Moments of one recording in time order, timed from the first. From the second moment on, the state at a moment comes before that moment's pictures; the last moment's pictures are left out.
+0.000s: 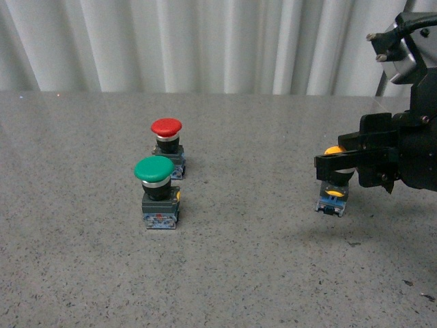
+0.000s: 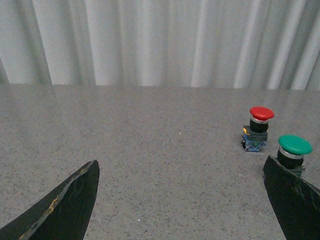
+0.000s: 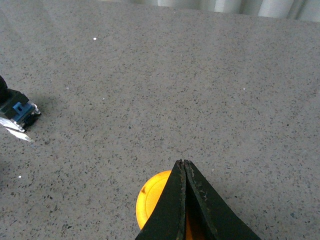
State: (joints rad) left arm 0.00 0.01 0.01 0.00 0.00 0.00; right arm 0.31 1.64 0.67 0.57 0.00 0.04
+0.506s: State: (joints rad) left arm 0.00 0.01 0.01 0.00 0.00 0.00; right arm 0.36 1.24 0.47 0.82 -0.03 0.30
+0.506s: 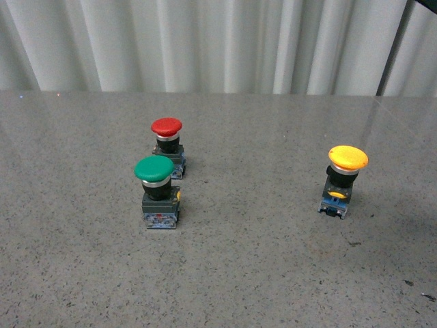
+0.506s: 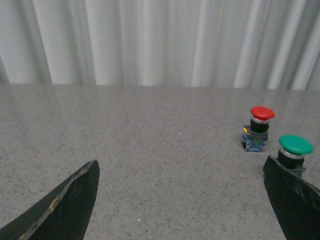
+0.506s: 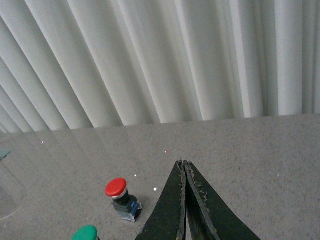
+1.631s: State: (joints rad) left arm 0.00 0.01 0.01 0.00 0.00 0.00; right arm 0.00 0.09 0.05 0.00 0.00 0.01
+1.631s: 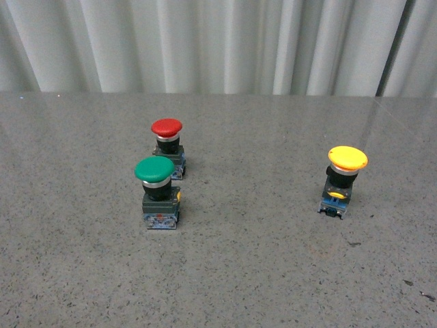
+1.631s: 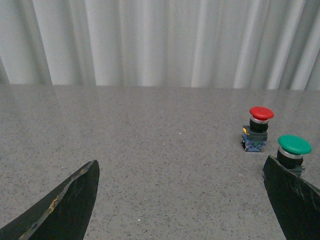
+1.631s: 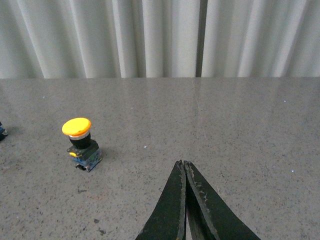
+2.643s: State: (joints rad) left arm 0.00 0.01 0.01 0.00 0.00 0.00; right arm 0.00 0.00 0.01 0.00 0.00 0.01
